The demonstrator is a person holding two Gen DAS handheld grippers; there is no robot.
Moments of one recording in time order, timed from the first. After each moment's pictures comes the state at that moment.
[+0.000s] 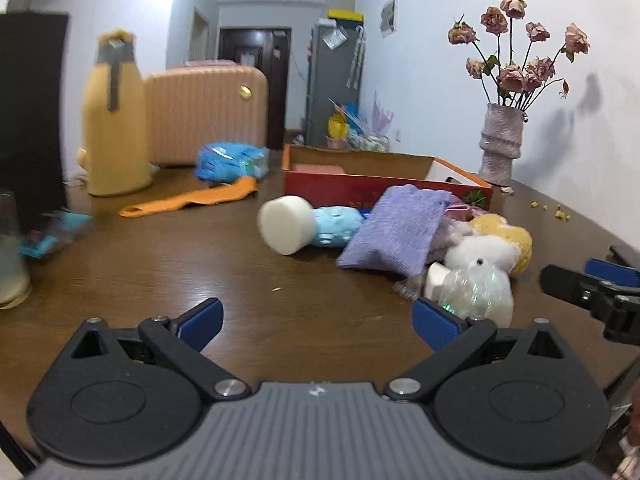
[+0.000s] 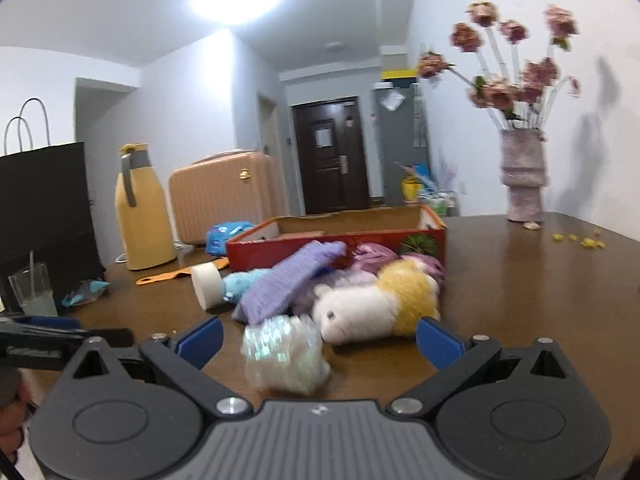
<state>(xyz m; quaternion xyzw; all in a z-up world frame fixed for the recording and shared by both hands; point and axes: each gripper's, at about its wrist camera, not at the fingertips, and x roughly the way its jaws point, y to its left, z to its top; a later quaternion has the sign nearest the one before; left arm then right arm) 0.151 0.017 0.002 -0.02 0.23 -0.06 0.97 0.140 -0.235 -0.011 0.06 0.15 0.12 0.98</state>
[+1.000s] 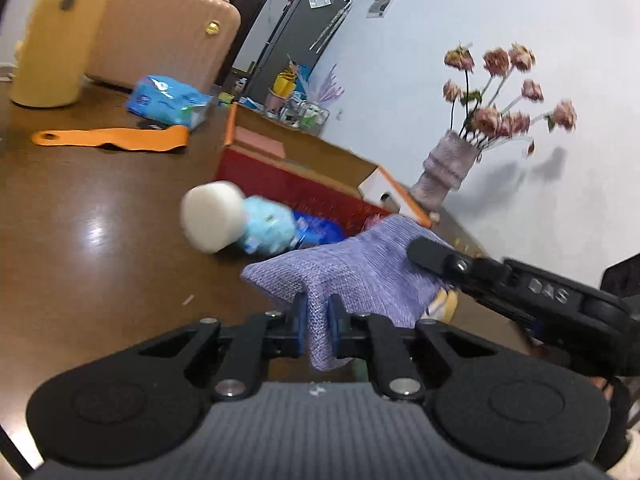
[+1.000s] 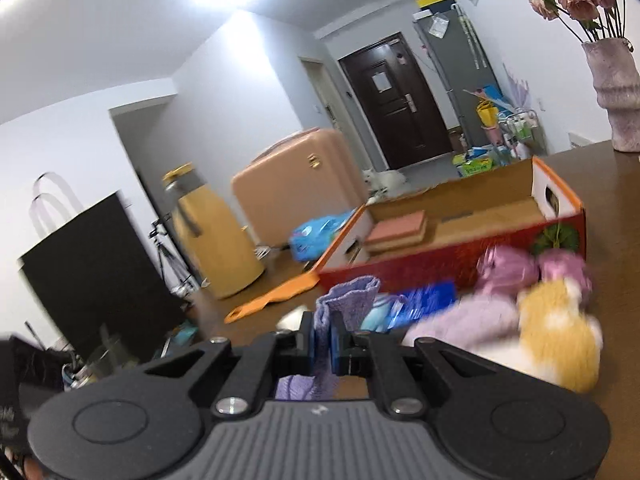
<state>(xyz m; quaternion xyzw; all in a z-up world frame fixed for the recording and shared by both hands) 0.202 0.050 0.018 -0.18 0.30 -0.18 0.92 0.244 -0.204 0.026 0.19 0.23 0.26 0.92</state>
